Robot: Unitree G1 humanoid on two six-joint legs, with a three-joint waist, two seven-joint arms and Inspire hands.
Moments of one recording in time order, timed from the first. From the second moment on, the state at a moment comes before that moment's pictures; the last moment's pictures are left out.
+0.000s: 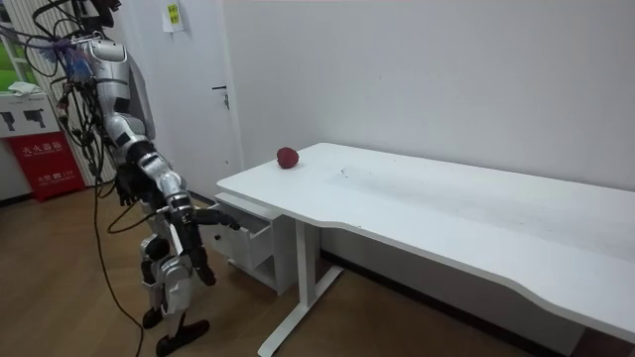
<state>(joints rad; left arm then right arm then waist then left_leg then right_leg) 0.28 0.23 0.43 1.23 0.05 0.01 0.17 0.20 -0.24 -0.79 0.84 1.17 -0.07 -0.40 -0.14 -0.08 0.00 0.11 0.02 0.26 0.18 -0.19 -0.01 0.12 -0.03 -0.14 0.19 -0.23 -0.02</state>
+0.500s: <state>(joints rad) 0.29 0.23 0.41 1.16 0.05 -0.04 0.16 0.18 -0.29 -0.76 0.29 0.87 -0.20 -0.72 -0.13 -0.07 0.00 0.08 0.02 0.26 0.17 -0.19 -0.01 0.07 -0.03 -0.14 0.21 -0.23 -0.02</state>
